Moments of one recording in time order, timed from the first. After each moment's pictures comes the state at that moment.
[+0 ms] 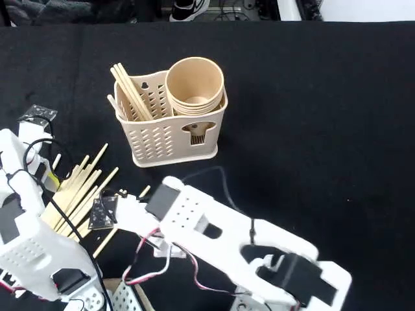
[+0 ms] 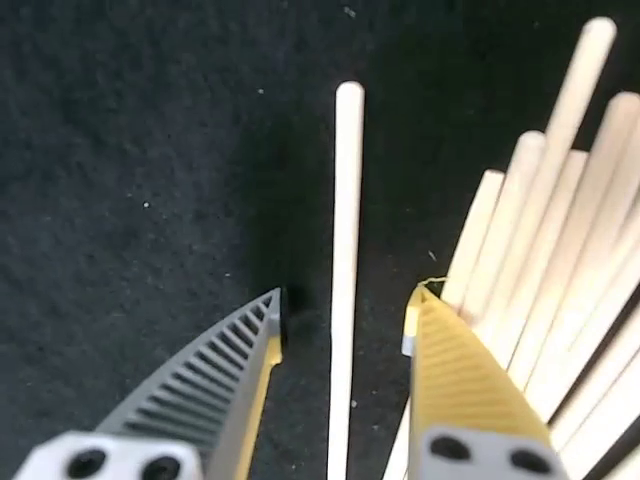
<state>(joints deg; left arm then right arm) -40.8 19.5 18.0 59.8 -54.2 -59.7 -13.2 33.7 80.8 26.5</state>
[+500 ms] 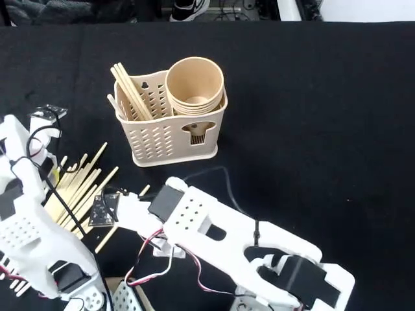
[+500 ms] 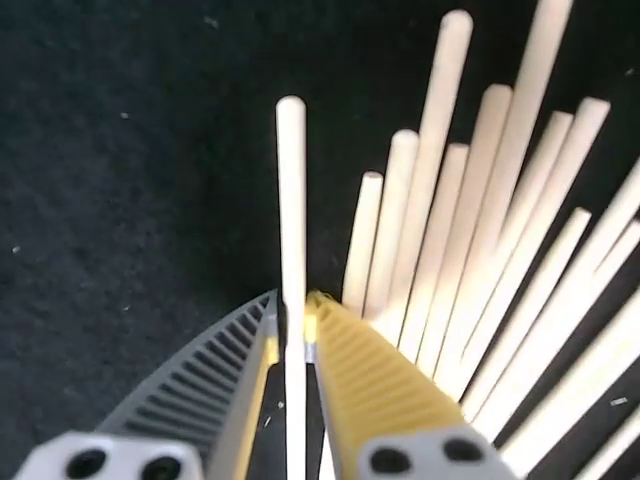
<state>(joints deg) -39.1 24.0 4.4 78.2 -54.1 -59.7 -14.4 34.1 80.7 24.5</state>
